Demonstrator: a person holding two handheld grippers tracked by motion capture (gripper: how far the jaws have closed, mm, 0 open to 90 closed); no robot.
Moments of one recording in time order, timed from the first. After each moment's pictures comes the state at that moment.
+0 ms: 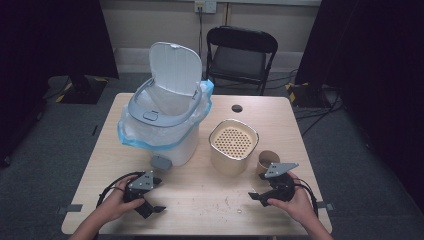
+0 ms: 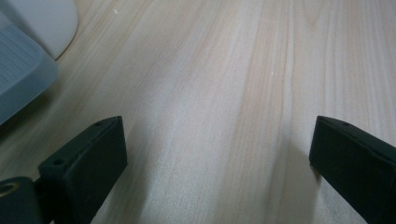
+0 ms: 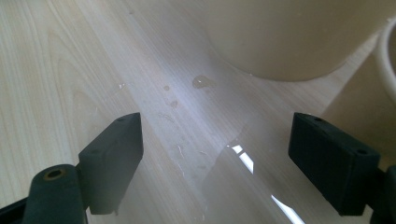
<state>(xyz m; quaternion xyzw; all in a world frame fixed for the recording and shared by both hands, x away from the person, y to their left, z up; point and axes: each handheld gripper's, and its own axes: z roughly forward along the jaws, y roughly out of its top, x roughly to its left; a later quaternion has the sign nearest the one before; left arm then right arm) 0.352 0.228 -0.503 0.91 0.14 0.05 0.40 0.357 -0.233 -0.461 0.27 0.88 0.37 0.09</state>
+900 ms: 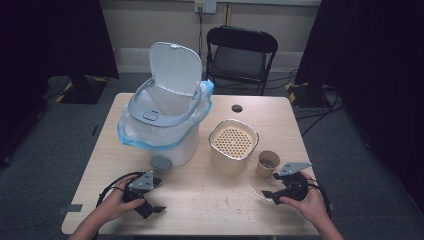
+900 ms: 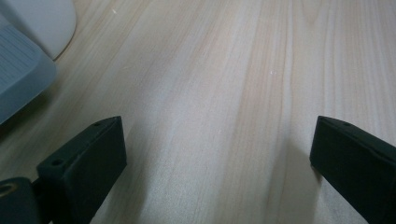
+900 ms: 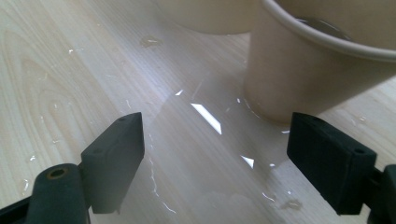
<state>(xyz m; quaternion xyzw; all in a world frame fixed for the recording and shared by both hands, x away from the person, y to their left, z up) 0.352 0.228 -0.503 0.91 0.13 0.05 0.39 0.359 -0.272 -0.464 0.32 0.88 0.34 0.11</state>
